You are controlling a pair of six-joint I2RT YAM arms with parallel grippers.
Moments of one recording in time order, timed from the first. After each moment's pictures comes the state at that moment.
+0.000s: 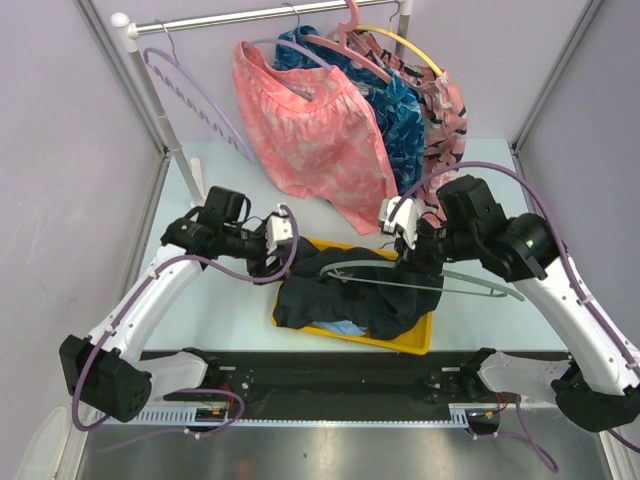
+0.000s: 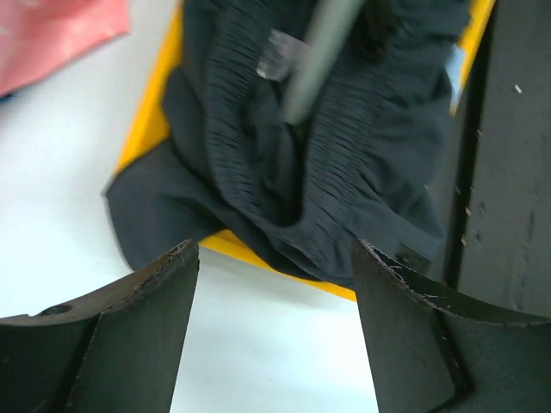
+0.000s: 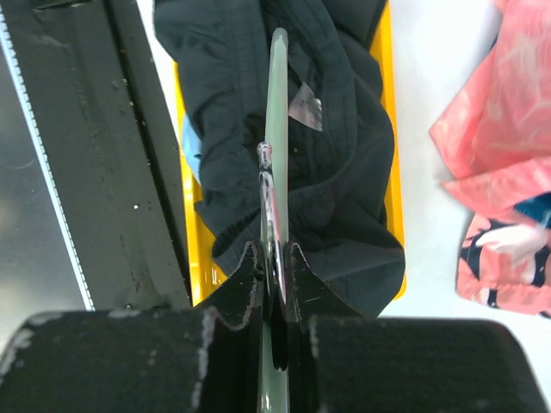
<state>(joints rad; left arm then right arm) -0.39 1.19 1.11 -0.86 0.72 0.80 0.70 1.12 1.54 -1.19 -0.38 -0.50</state>
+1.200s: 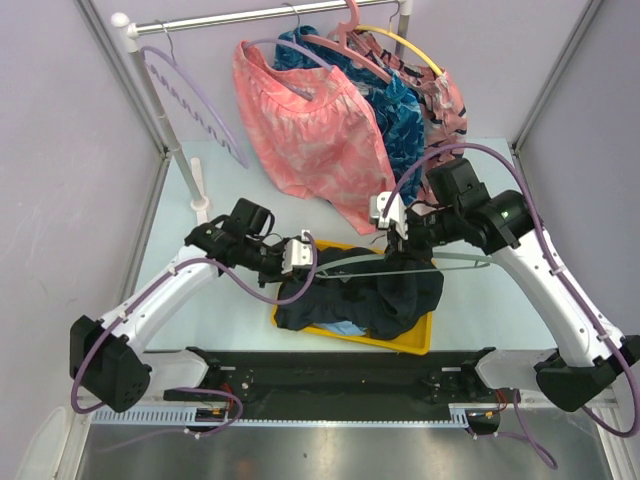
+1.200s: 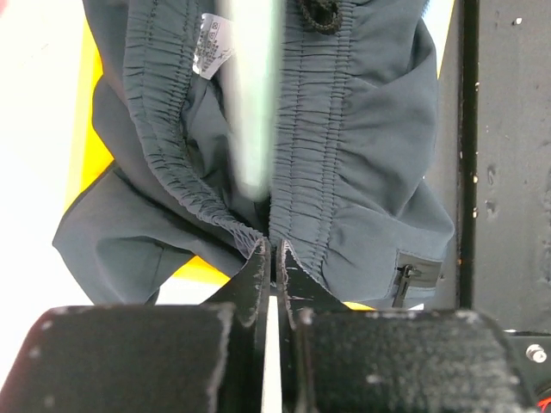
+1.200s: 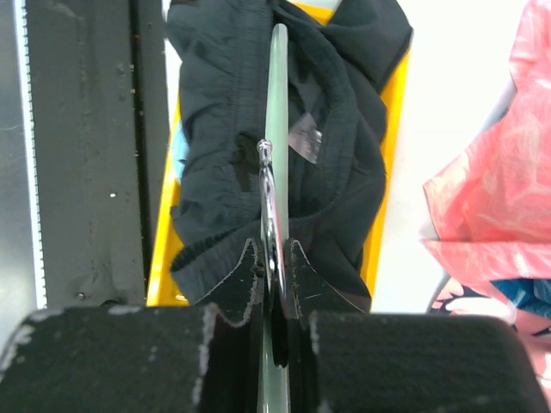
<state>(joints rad) -0.53 1.24 1.04 -0.86 0.65 0.93 0.60 1.25 1.58 -1.21 -0.59 -0.78</state>
